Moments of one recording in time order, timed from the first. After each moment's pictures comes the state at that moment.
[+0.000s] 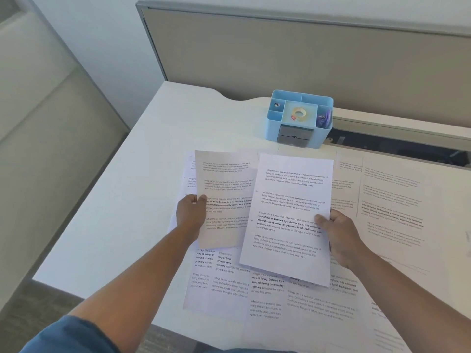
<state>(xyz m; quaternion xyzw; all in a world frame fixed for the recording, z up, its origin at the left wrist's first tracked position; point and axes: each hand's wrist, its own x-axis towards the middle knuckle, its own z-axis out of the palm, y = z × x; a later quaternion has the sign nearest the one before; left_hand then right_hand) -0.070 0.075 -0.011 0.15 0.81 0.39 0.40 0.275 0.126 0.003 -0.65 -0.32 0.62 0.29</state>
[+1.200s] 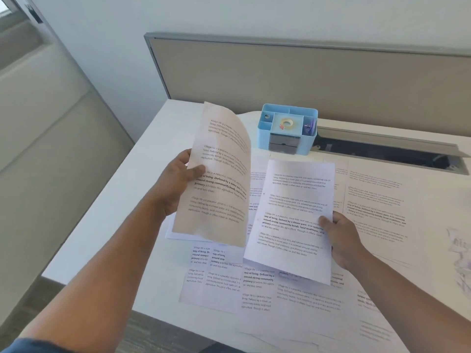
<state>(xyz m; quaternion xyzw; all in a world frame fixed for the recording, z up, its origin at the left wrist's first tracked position) -0.065 0.073 0.139 0.30 0.56 0.53 0.56 0.305 0.106 0.032 -0.64 -0.30 0.62 0.34</state>
